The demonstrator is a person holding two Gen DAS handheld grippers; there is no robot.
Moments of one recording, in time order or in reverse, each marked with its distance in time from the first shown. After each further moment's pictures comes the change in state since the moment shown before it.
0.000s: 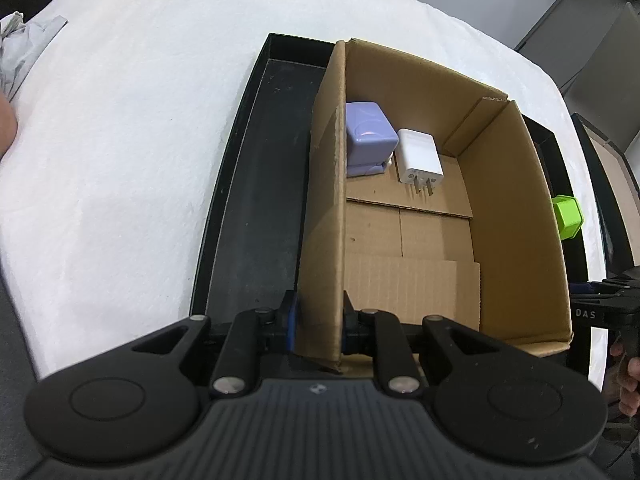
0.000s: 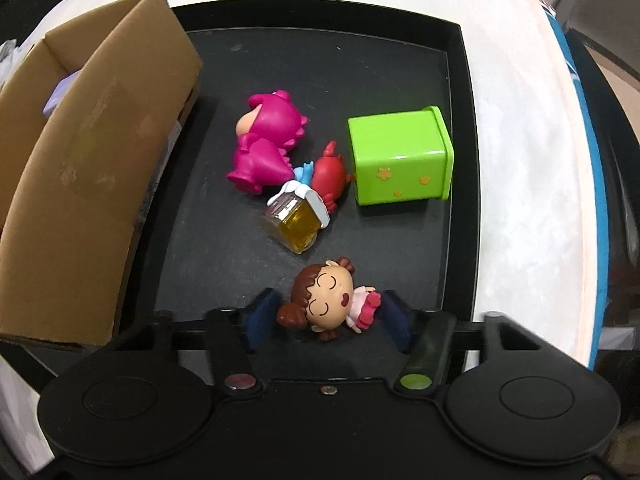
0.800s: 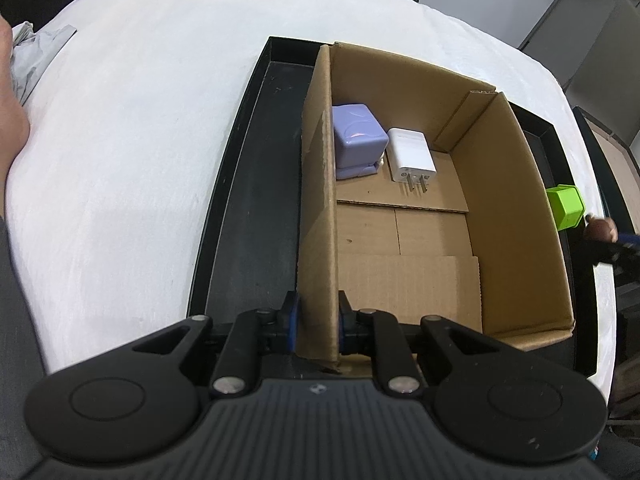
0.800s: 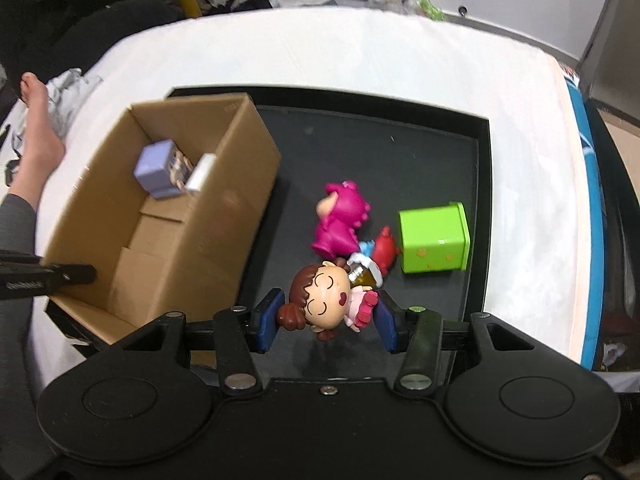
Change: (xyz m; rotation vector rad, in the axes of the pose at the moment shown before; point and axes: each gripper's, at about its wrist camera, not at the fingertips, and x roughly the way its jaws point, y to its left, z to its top) left arm -0.005 -0.013 -0.009 0.010 -0.025 0.040; right arm -0.077 0.010 0.015 -0.058 -0.151 0.148
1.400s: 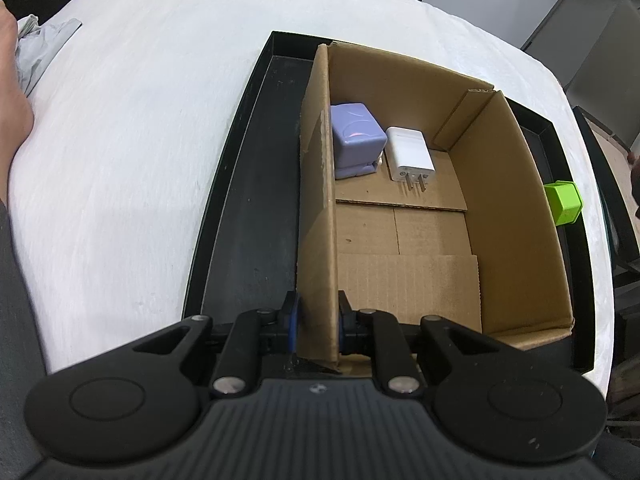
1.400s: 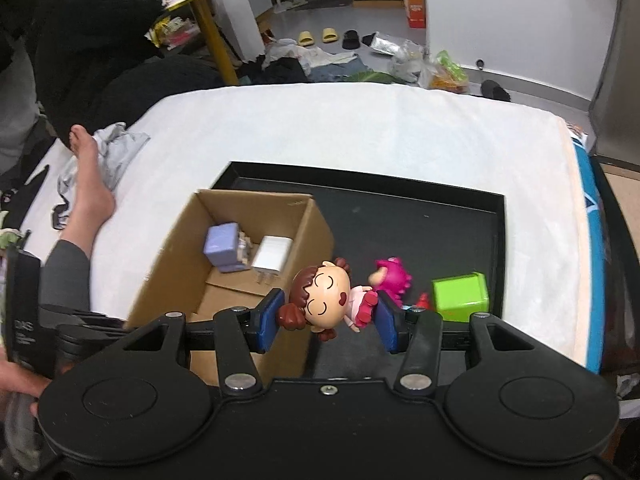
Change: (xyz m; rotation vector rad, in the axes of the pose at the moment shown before) left arm 0.002 -0.004 0.004 -0.008 0.007 0.003; right arm -0.055 0.022 0.023 -0.001 -0.157 0.091
